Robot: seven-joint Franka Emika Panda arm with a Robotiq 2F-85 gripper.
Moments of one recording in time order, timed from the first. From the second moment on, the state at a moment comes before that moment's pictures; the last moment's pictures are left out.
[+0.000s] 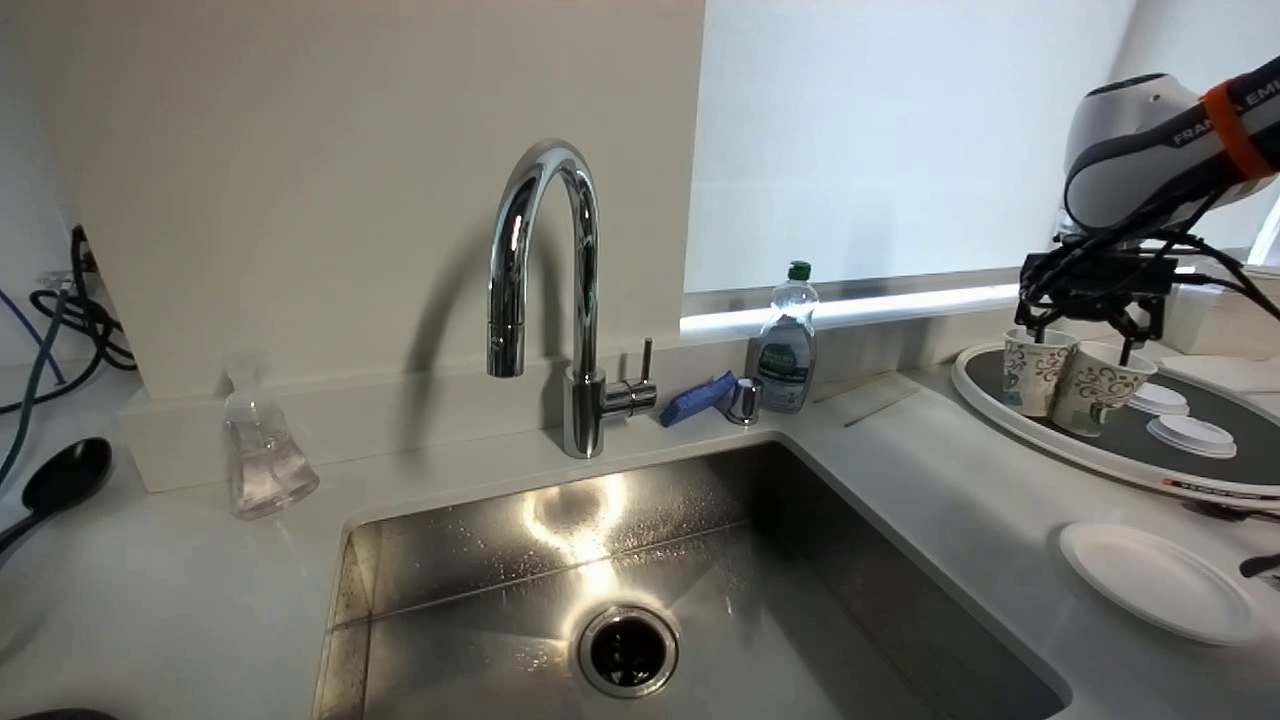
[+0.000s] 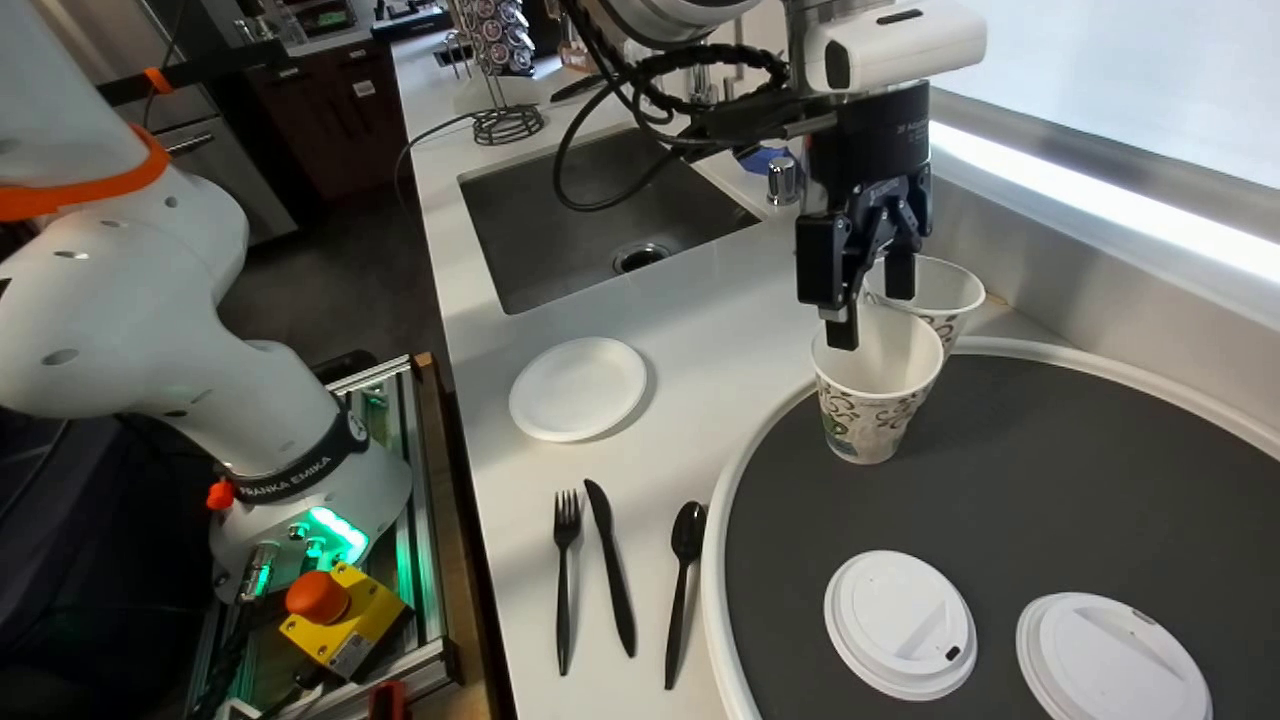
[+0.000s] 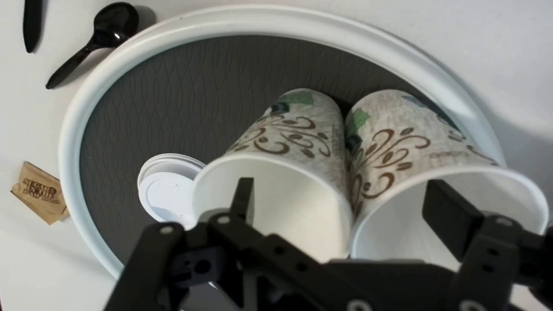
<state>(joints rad) -0.18 0.08 -0.19 -2.10 -0.36 2.23 1.00</state>
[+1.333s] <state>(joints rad) -0.18 0.06 -0.19 -2.08 -0.37 2.19 0.98</state>
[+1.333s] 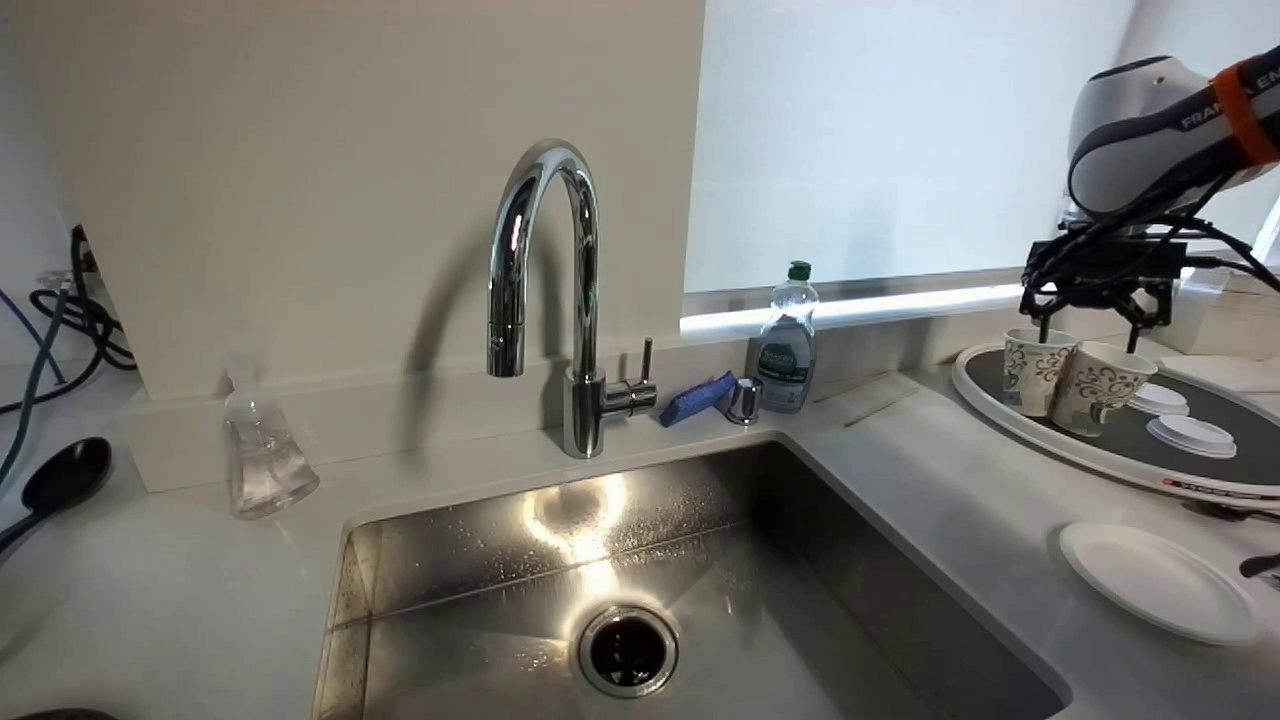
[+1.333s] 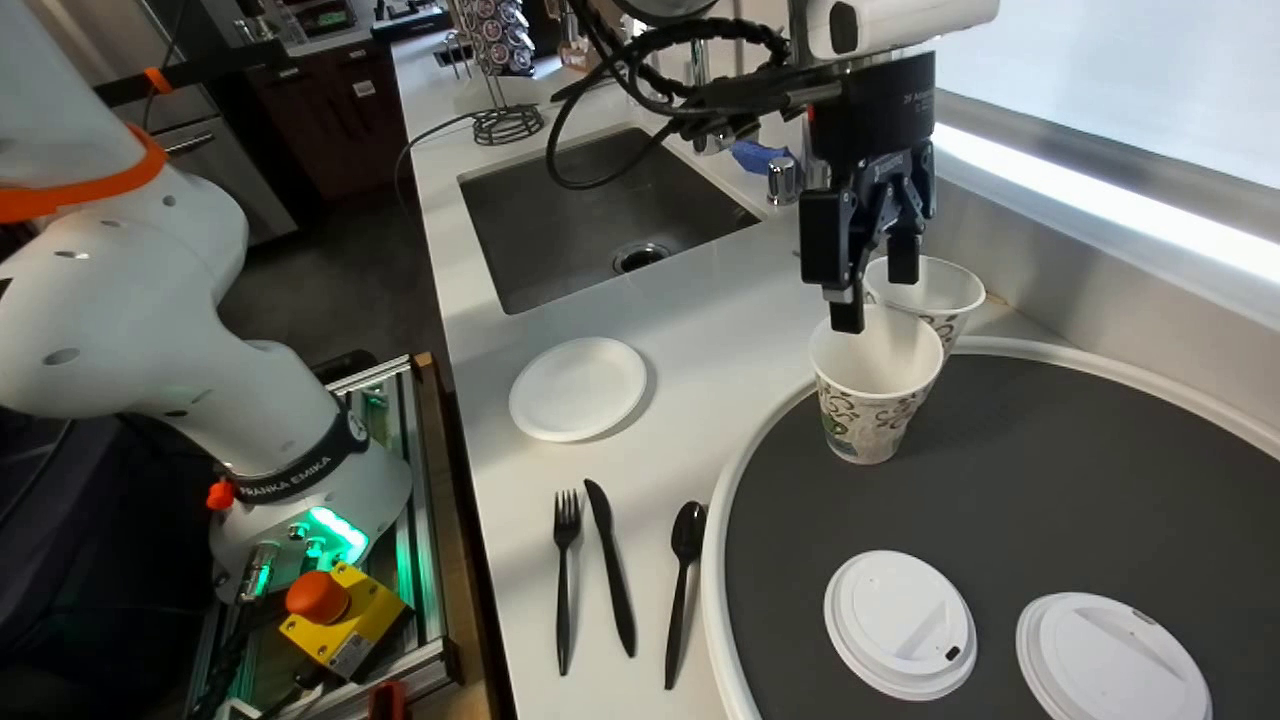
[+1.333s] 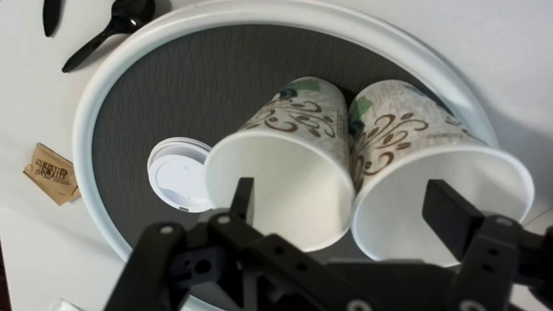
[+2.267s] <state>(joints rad) -0.17 -0.07 -0.15 -2.06 -0.41 2.19 0.98</state>
